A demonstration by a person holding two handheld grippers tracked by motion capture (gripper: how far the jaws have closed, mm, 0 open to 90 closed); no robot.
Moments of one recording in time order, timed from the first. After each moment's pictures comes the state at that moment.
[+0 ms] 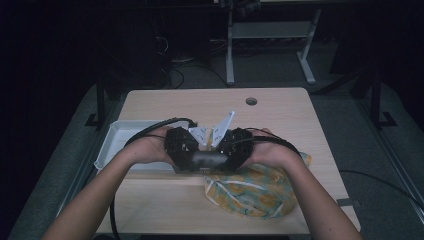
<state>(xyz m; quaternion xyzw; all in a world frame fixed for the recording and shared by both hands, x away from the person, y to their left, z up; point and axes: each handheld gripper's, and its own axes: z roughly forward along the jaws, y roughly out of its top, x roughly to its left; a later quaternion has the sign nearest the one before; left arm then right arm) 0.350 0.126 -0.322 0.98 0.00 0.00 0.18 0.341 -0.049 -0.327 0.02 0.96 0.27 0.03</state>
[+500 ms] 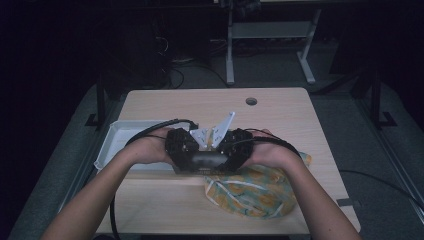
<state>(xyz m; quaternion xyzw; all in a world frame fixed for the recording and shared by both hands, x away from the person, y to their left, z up) 0.349 0.125 -0.323 0.99 -0.01 0.00 0.17 0.341 -0.050 -0.329 0.02 0.96 0.28 0.03</state>
